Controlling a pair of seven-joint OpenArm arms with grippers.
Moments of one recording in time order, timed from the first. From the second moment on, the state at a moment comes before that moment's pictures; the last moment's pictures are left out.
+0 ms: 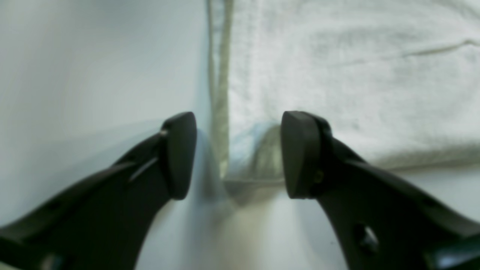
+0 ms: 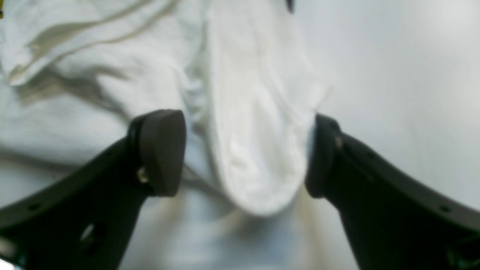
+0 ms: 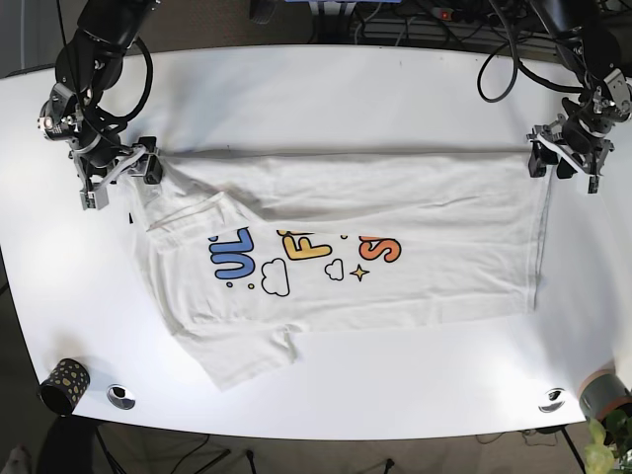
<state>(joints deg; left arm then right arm) 8.7 -15.0 -35.1 77.7 -17.8 -38.2 35.1 -4.0 14.3 32.8 82.4 22.3 34.6 -51.3</state>
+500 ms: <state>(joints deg) 8.6 -14.8 -35.1 77.3 -18.0 -38.2 35.0 -3.6 13.9 31.9 82.4 22.3 34.5 -52.6</state>
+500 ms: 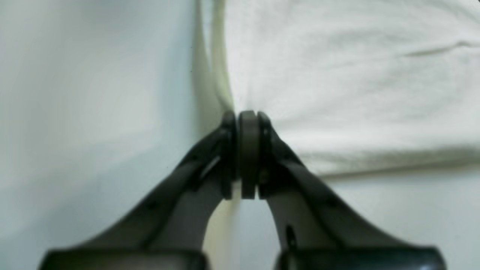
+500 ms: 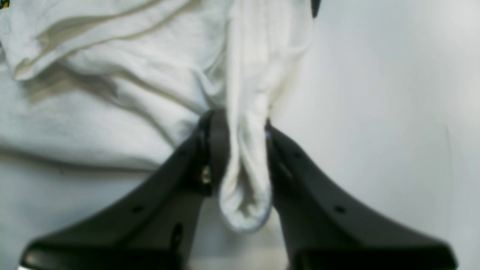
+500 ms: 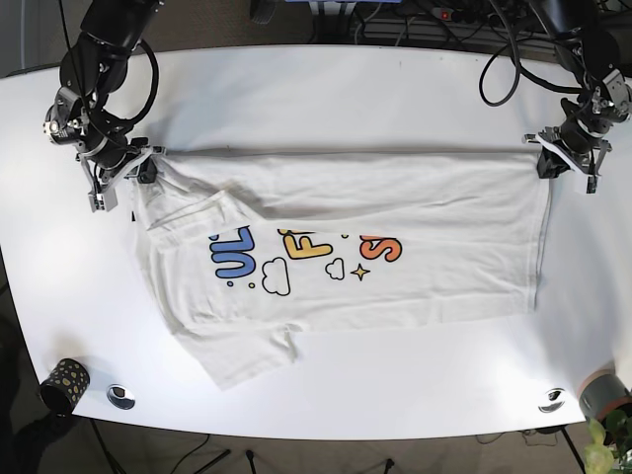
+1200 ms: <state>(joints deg) 19.1 -14.6 -37.3 91.9 -18.0 -38.7 39.2 -17.9 11.7 33.8 97.5 22.6 34.4 -53.1</state>
